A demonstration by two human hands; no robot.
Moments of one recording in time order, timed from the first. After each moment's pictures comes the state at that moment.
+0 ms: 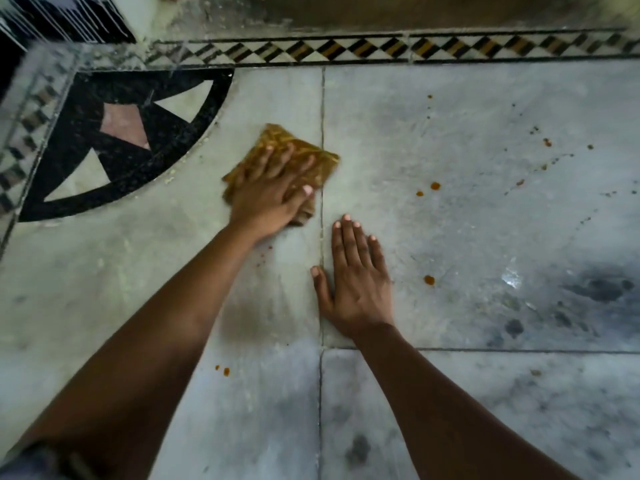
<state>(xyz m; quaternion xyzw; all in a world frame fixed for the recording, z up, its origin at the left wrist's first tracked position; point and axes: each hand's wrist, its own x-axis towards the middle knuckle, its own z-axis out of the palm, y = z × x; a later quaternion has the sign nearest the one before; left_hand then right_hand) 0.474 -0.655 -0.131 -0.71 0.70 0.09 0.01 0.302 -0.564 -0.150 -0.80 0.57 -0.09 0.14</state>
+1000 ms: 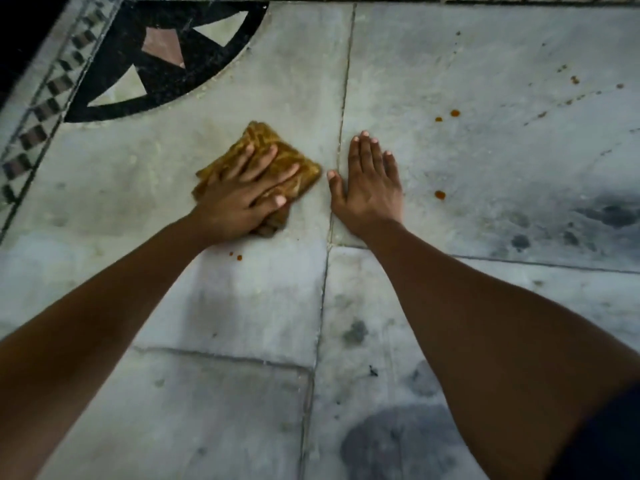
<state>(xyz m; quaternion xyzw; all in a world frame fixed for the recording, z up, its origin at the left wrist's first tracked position) 0.498 -0.494 -0.125 -0.69 0.71 0.14 0.01 0.298 -0.562 -0.154 -0.82 0.56 -0.07 0.11</state>
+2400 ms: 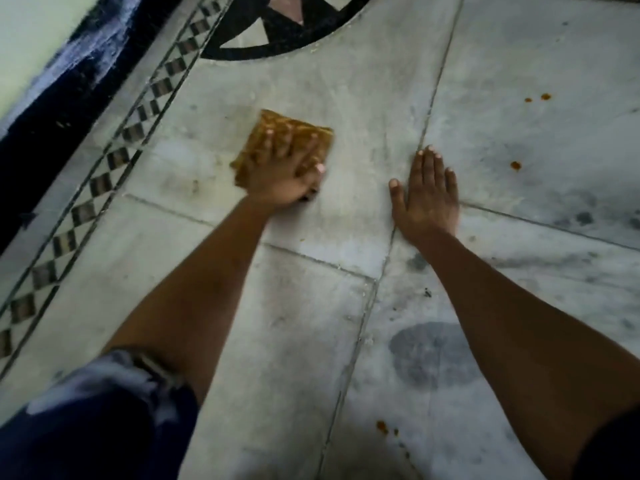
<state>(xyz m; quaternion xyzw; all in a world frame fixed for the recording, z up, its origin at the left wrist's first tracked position) 0.521 -0.399 -0.129 -0.84 0.52 0.15 -0.01 0.294 -0.467 -0.150 -0.83 0.54 -0.04 0.12</state>
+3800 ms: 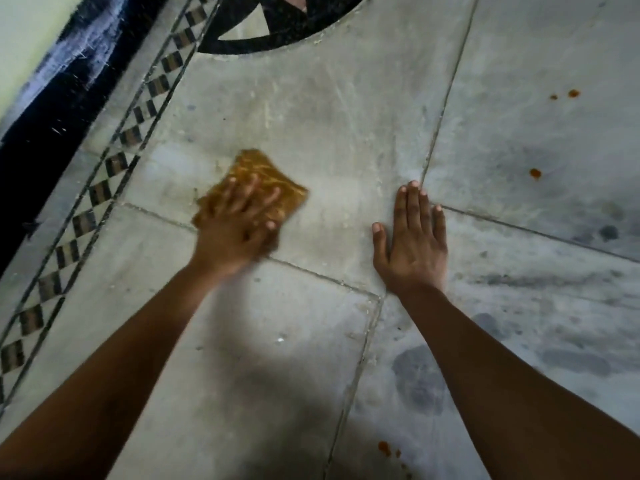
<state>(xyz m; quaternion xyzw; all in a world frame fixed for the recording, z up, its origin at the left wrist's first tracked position) 0.551 -0.305 -0.129 -0.79 0.61 0.05 0.00 0.298 -0.414 -0.151 -0.84 0.52 -0.03 0.14</state>
